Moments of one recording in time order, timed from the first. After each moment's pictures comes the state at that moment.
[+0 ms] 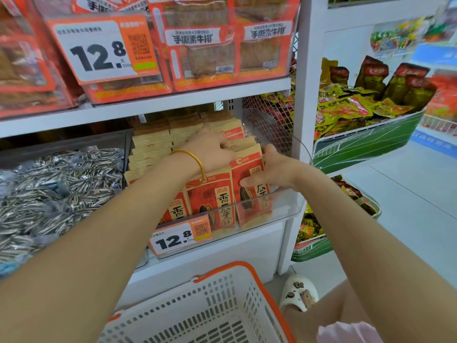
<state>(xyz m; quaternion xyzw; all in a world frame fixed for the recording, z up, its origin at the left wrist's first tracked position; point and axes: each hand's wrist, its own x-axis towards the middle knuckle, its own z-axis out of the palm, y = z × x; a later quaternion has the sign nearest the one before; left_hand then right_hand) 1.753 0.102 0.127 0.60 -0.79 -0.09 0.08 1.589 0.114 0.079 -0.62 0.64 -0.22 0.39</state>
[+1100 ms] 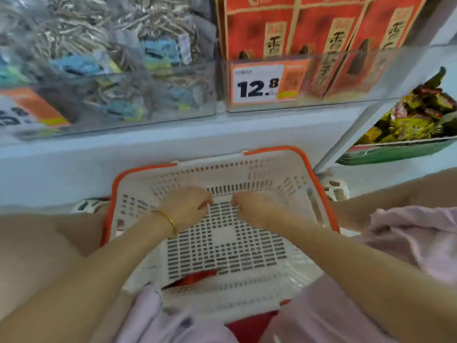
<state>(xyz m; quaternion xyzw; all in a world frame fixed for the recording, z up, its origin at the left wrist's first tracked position) 1.935 0.294 -0.133 0.58 -0.78 -0.21 -0.11 1.749 0.267 -0.171 -0.80 0.49 0.14 0.32</state>
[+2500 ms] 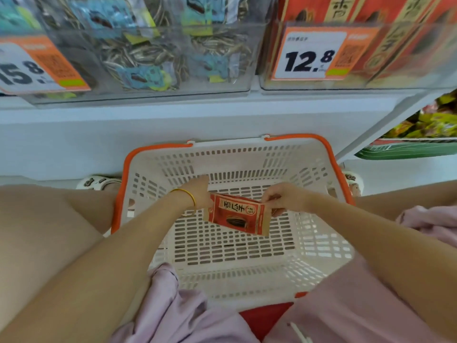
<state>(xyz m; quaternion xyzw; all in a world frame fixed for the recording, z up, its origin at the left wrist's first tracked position) 1.959 0.286 -0.187 0.67 -0.60 -0.40 -0.15 1.716 0.254 -0.202 -0.65 0.49 0.08 0.57</state>
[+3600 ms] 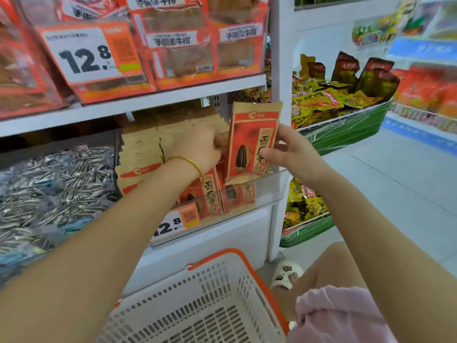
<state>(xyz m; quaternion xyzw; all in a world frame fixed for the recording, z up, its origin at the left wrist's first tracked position) 1.739 0.131 0.121 0.54 -0.81 -0.04 0.20 1.547 0.173 0.084 -0.63 0.48 -0.50 0.34</state>
